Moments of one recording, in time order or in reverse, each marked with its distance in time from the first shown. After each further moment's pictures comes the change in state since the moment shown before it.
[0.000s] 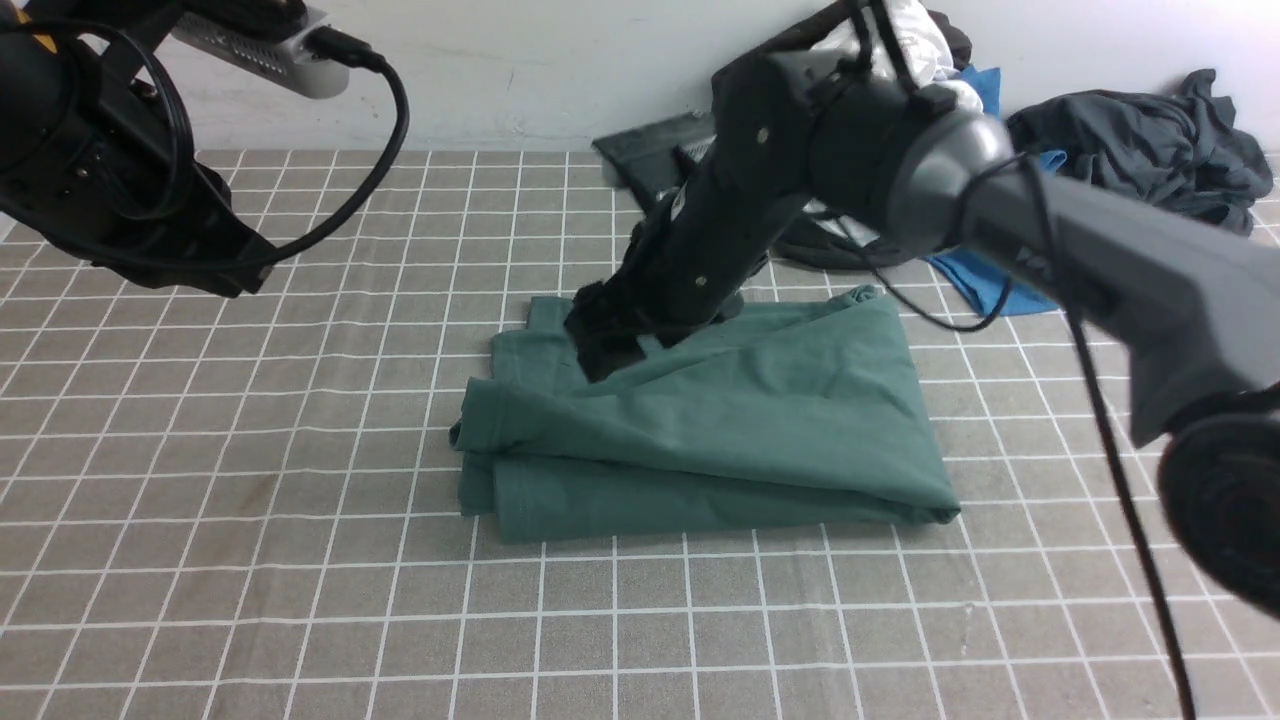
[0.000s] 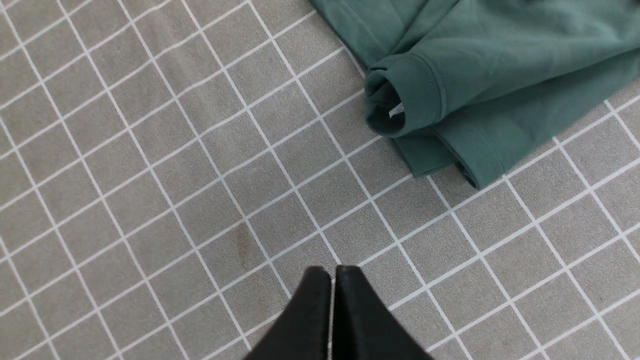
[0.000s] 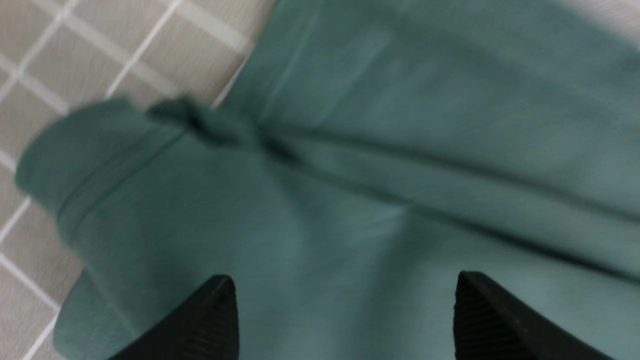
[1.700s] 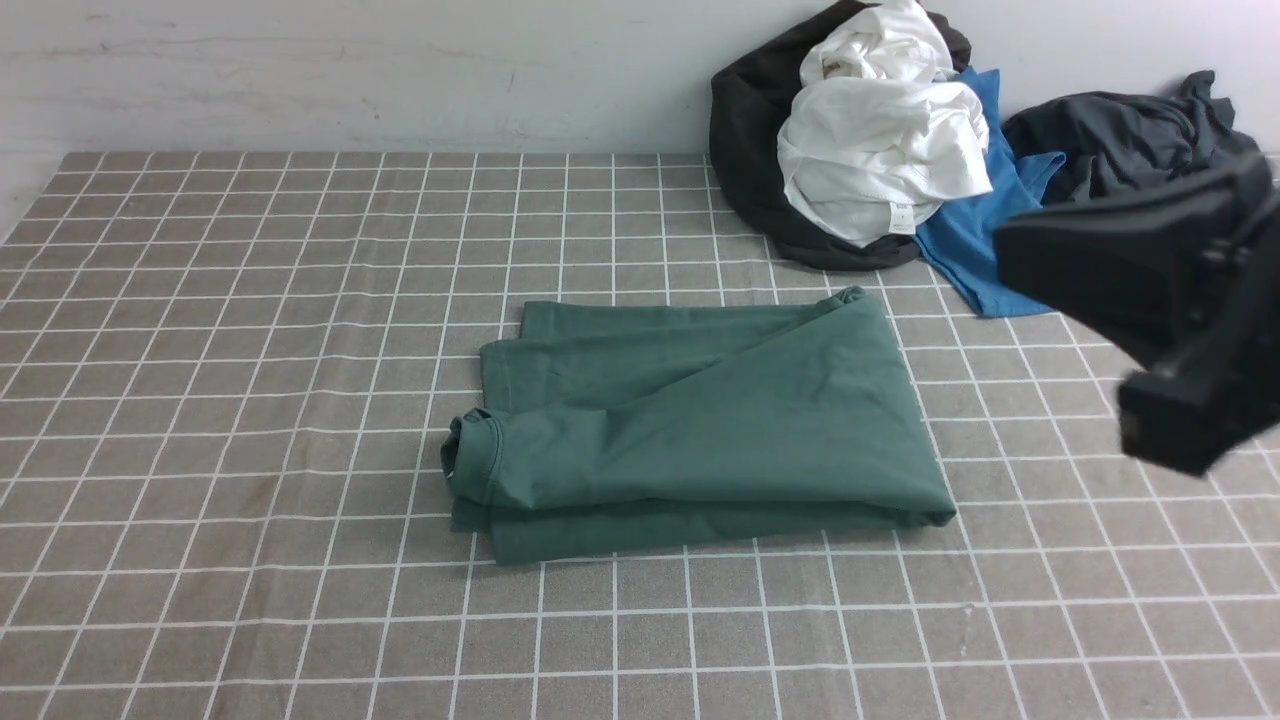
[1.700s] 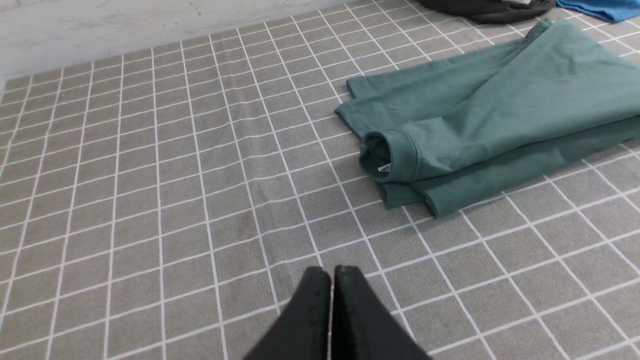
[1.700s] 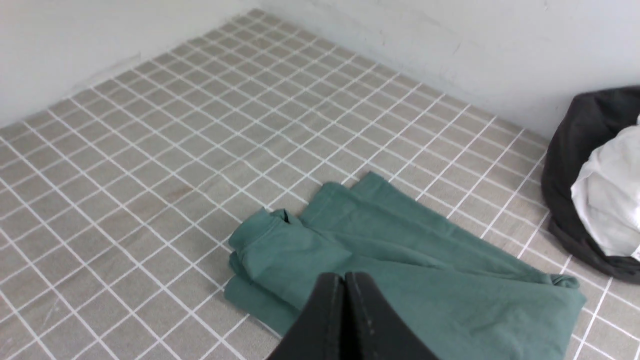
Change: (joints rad) right arm -0.006 -1.452 1.150 -0.054 -0.507 -0.038; left arm 0.000 -1.314 0.936 -0.008 -0.303 -0.209
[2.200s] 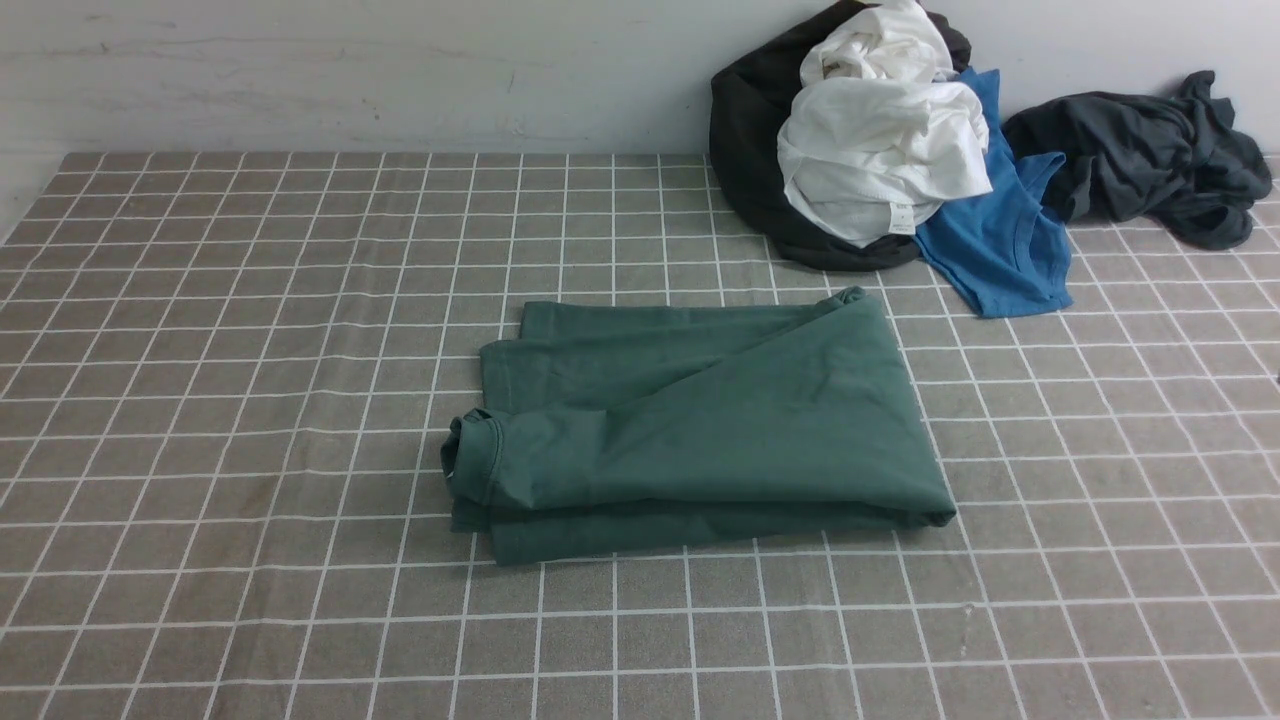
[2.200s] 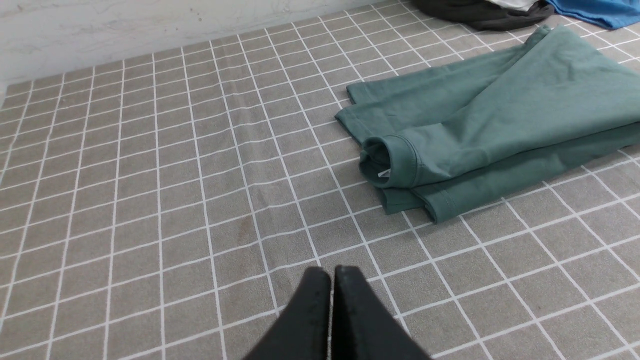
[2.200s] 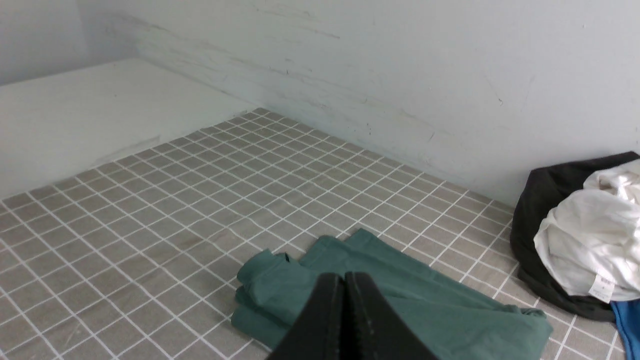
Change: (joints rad) right arm 0.000 -0.334 0.158 -0.008 0.019 0.000; left arm 0.000 0.000 0.000 -0.003 -0.004 0.000
